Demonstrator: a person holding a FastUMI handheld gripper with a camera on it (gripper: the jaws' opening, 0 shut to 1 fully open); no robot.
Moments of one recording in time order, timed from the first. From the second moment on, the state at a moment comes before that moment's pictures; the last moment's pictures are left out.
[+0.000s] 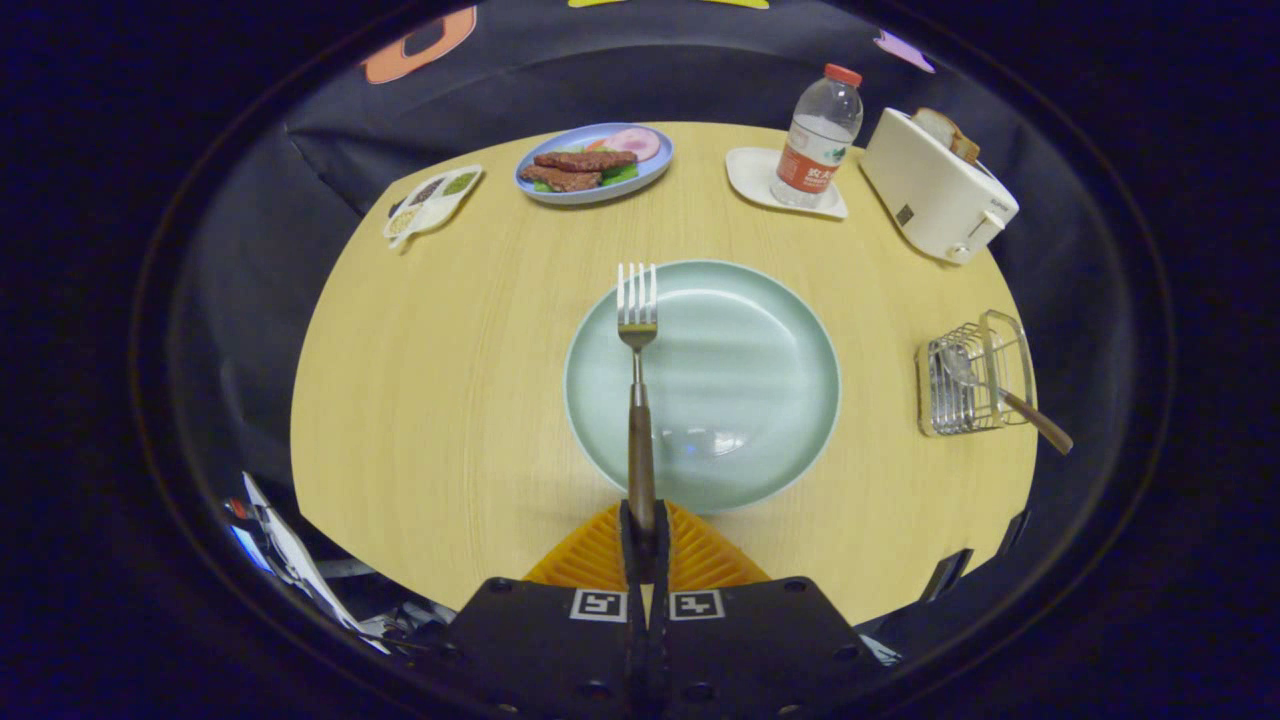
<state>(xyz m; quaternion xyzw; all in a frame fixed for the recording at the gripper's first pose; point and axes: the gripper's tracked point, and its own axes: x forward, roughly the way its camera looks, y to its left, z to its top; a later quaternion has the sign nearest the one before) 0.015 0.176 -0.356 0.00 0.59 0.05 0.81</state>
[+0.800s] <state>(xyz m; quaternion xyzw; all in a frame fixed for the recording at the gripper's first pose) -0.003 -0.026 -0.270 -0.04 0.59 0.03 0.80</state>
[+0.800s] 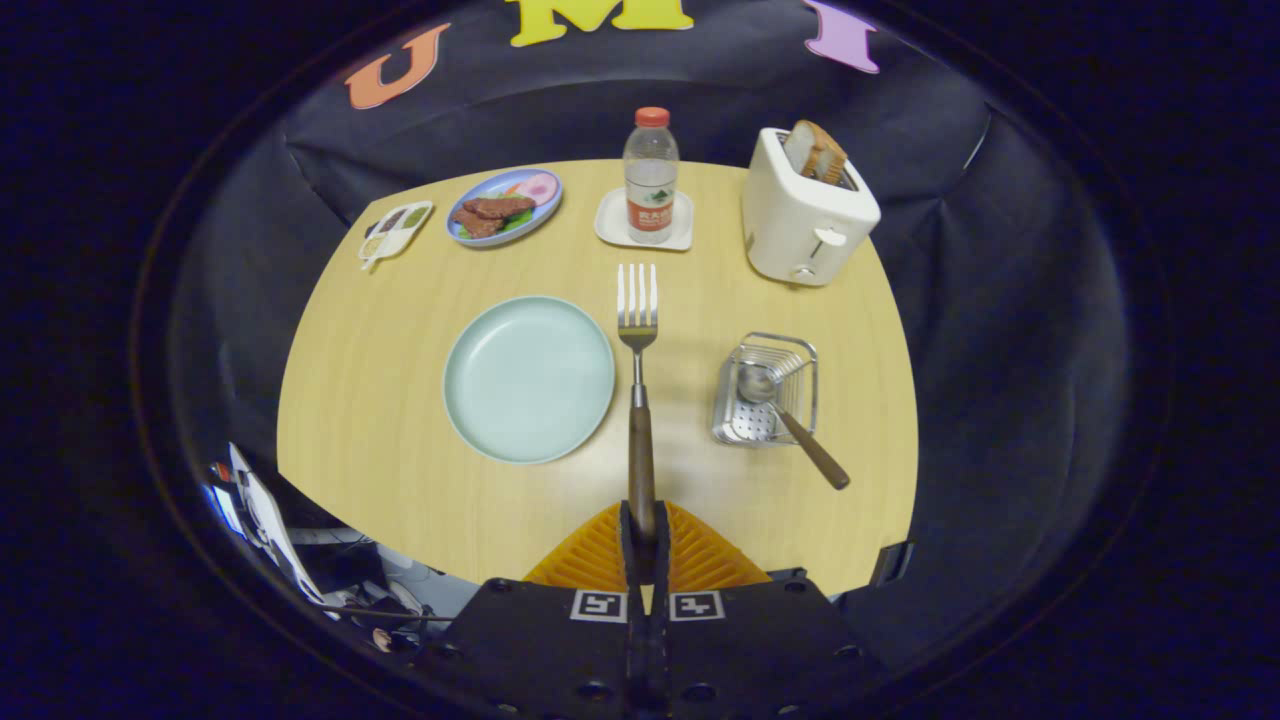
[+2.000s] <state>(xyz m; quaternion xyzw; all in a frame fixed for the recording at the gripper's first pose) 0.009 -0.112 -0.281 -0.03 0.77 0.01 0.64</state>
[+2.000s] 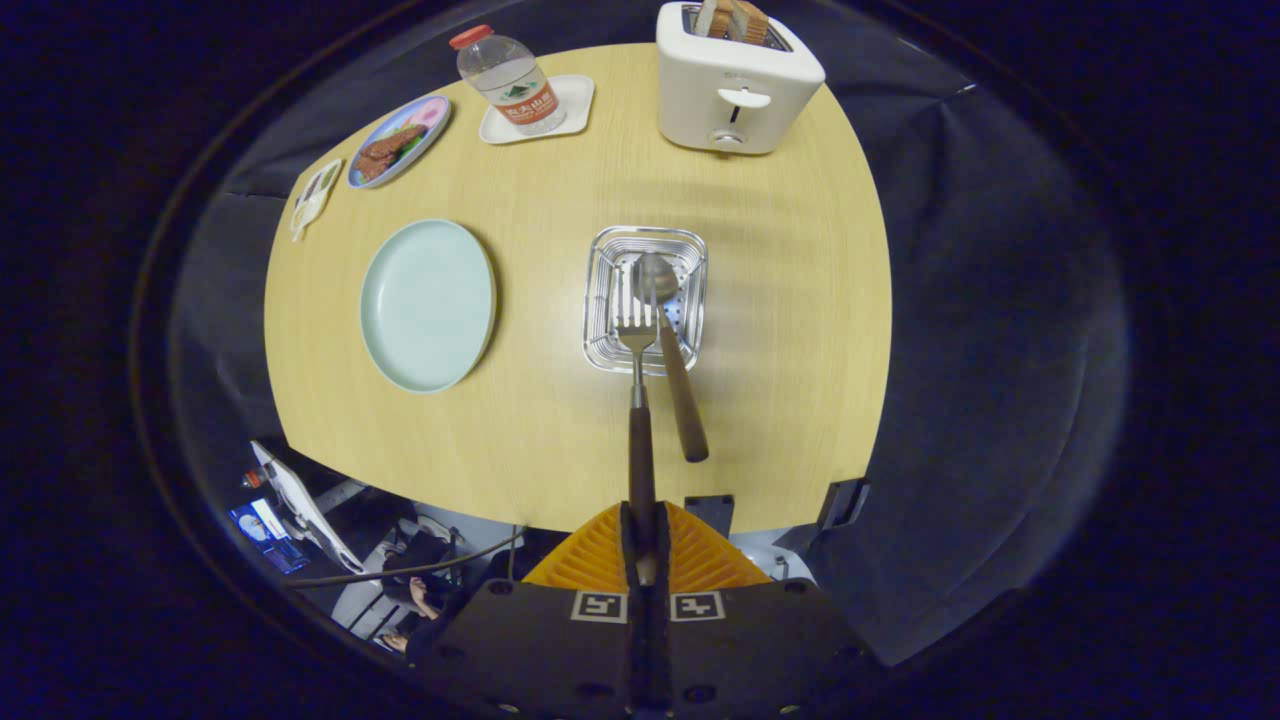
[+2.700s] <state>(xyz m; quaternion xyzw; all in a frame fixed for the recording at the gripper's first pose) 0.044 -0.107 -0.296 -0.11 0.81 0.01 0.58</state>
